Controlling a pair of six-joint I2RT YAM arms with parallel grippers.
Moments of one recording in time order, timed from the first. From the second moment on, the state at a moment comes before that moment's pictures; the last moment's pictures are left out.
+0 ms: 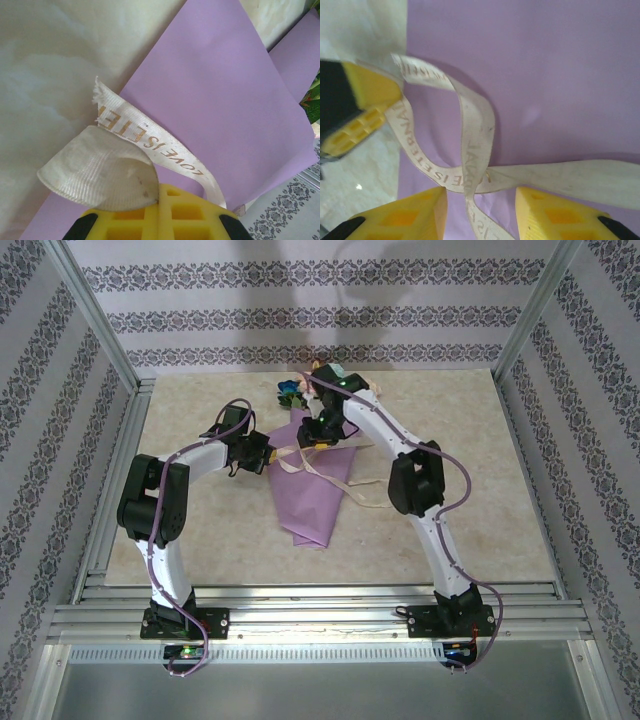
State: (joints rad) left arm -0.21 1.91 1.22 -0.25 0.35 -1.42; right arm 0.51 2.43 2.38 -1.21 -0.37 0.27
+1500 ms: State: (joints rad) left arm -0.21 1.93 1.22 -0.25 0.38 -1.40; right arm 0.57 2.49 2.21 -1.02 -0.75 0.38
